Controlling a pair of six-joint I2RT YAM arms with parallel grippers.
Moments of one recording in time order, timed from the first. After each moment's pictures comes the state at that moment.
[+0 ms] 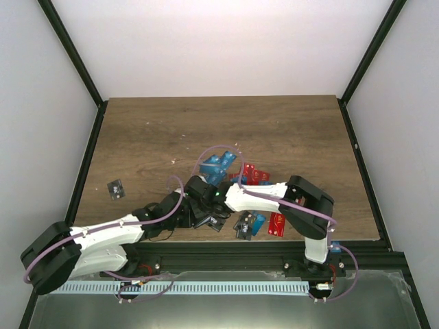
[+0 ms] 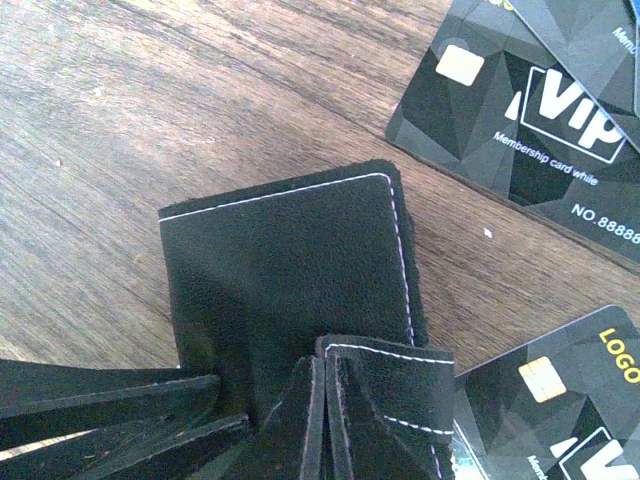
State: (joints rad) left arm -0.88 1.11 0.33 -0.14 -0.04 -0.79; right arm 1.14 1.88 1.19 -0.38 0.08 0.63
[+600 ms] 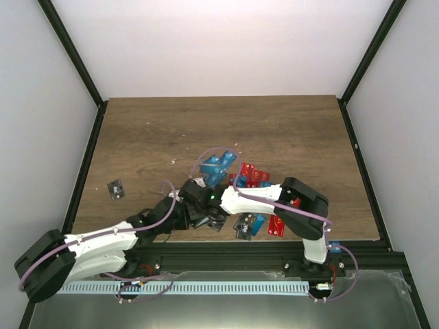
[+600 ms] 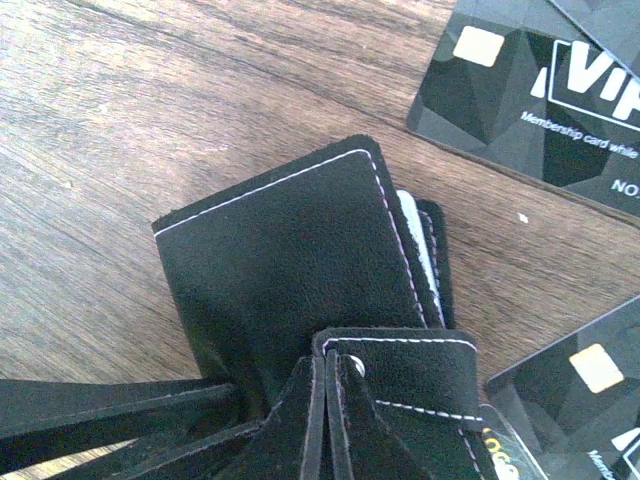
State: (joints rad) left arm -0.87 1.03 0.23 -0.04 -0.03 -0.82; right arm 1.17 1.93 1.21 -0.40 0.12 0.75
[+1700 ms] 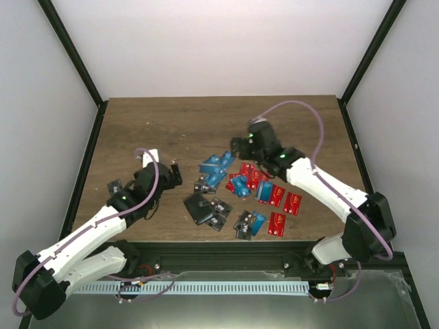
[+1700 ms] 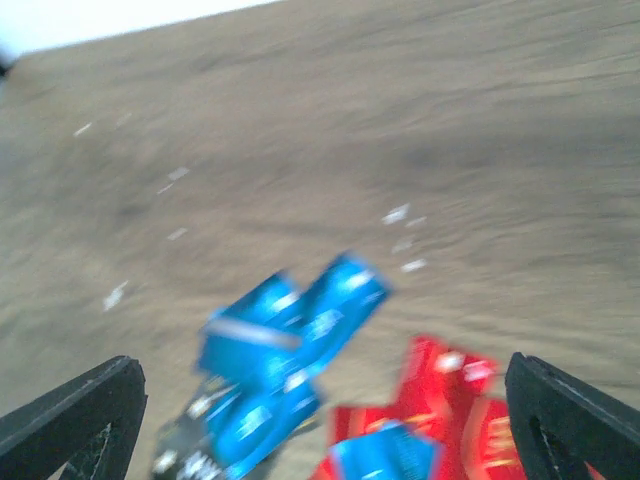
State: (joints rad) left arm -0.70 0.91 0.65 -0.38 -0.47 -0.62; right arm 0.69 1.44 1.14 -0.37 0.14 0.53
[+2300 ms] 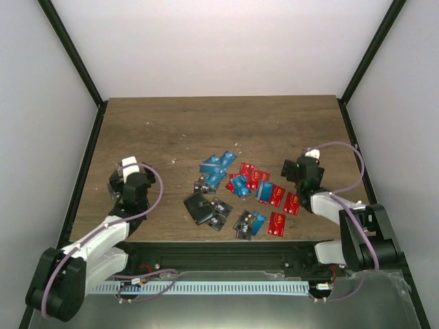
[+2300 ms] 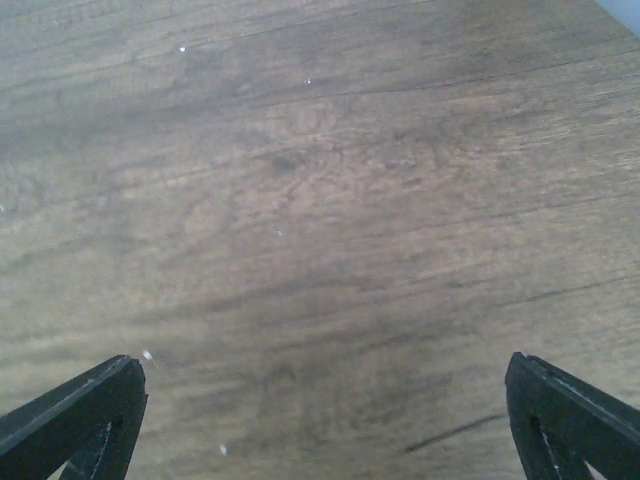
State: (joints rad) left arm -0.36 0.96 0.29 0.26 -0.73 -0.21; right arm 0.17 1.32 0.47 0.25 0.31 0.30
